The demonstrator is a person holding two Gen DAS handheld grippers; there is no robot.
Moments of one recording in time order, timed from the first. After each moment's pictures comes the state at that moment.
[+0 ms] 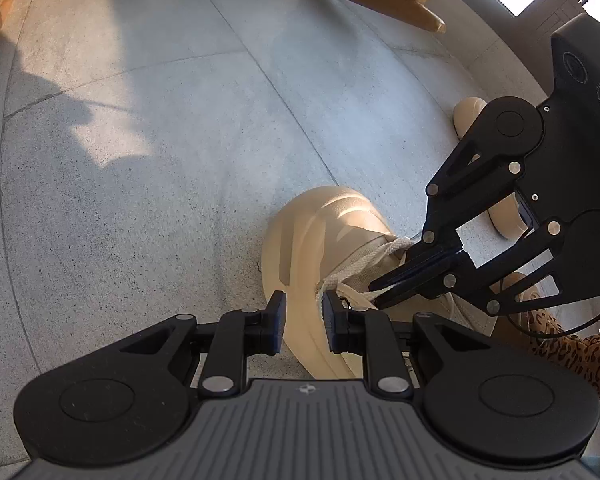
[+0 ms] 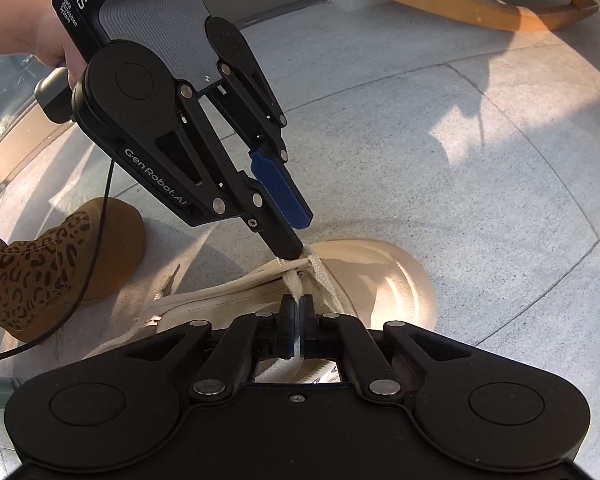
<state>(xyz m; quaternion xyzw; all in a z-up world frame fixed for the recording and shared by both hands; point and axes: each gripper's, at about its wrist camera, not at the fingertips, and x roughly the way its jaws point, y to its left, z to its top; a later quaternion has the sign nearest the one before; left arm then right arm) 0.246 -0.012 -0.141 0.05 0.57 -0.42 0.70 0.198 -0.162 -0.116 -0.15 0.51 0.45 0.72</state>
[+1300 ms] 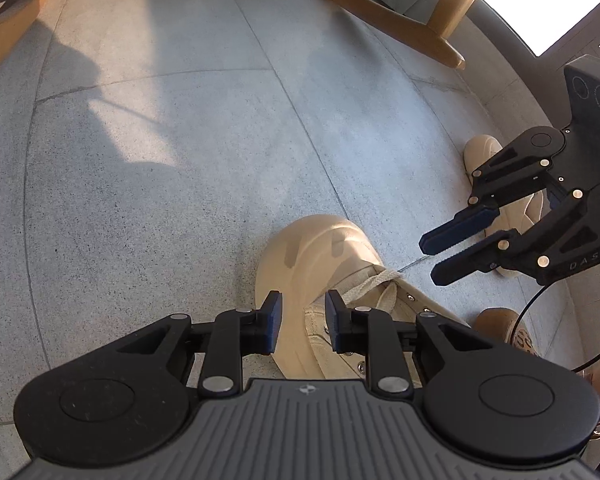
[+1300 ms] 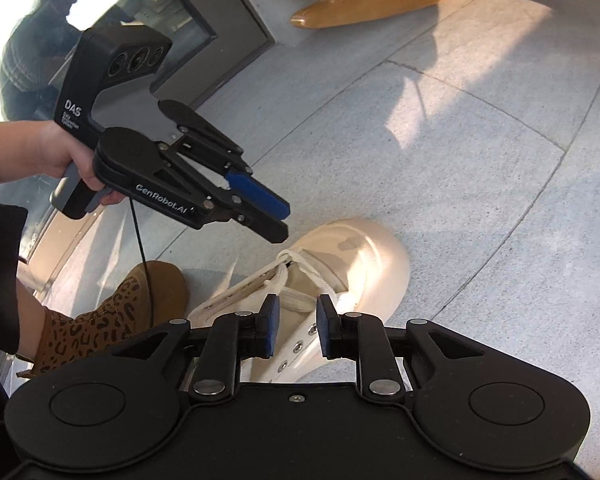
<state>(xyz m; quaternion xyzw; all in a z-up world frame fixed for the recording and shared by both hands) 0.242 -0.009 -0.123 0.03 0.57 -0.39 0.72 0.212 -0.225 -0.090 0.00 0.55 0.38 0.74</state>
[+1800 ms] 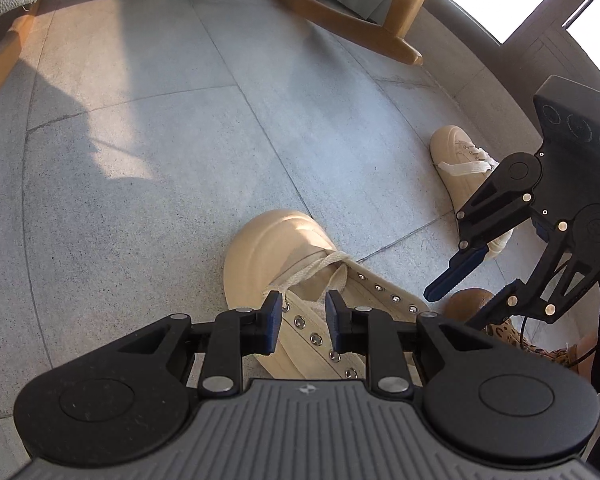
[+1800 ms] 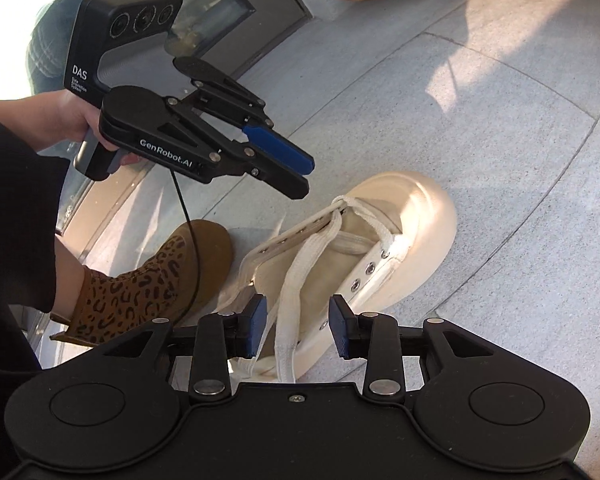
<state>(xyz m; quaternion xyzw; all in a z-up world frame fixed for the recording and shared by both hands) 0.208 -0.002 -0.088 0.05 0.54 -0.41 0.74 0.157 -0.222 -0.085 -0.02 0.58 0.46 0.68</state>
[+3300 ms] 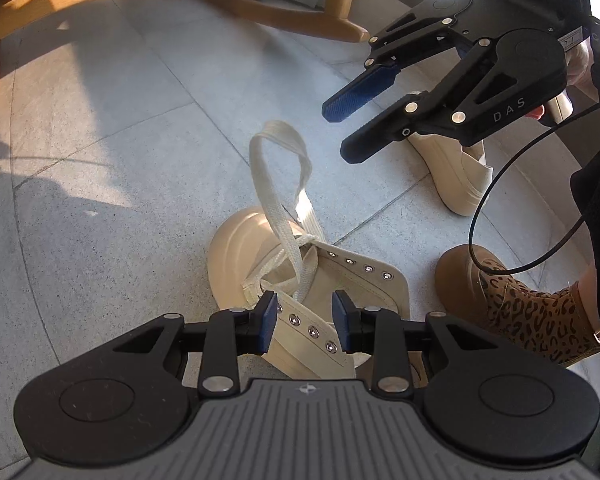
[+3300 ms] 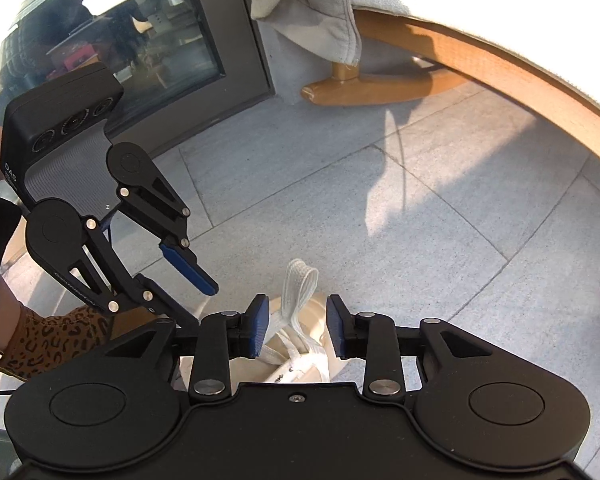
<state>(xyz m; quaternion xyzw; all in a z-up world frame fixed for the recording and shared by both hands) 0.188 -0.009 -0.071 0.13 0.50 -0.45 0.73 0.198 -0.209 -0.021 -0.12 0.46 0.37 0.80</state>
